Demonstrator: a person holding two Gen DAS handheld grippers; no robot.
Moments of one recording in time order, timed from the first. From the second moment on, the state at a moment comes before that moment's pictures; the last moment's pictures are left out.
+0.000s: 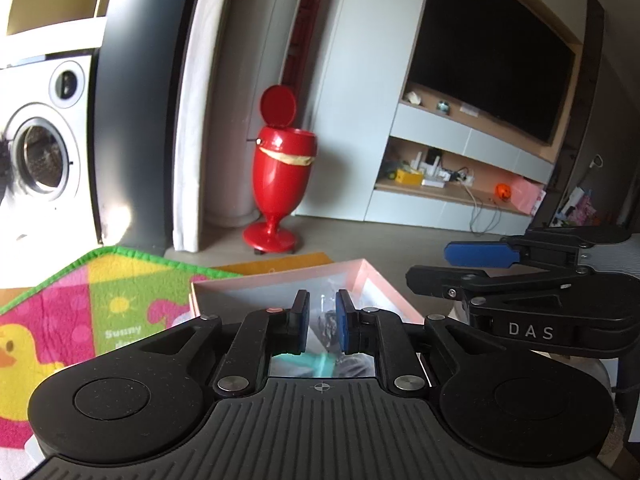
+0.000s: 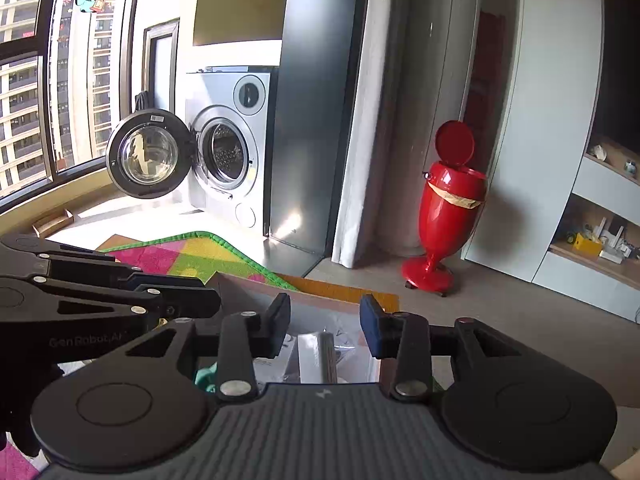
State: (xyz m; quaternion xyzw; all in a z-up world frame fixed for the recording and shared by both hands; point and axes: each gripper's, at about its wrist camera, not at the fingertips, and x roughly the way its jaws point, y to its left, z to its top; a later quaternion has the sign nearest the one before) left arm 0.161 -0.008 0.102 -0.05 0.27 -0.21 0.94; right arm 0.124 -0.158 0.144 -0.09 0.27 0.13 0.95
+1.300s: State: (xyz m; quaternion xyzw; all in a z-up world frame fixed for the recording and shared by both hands) left arm 0.016 0.168 0.017 -0.20 0.25 -0.03 0.95; right arm 0.191 0.034 0.110 -0.09 0.46 0.21 0.86
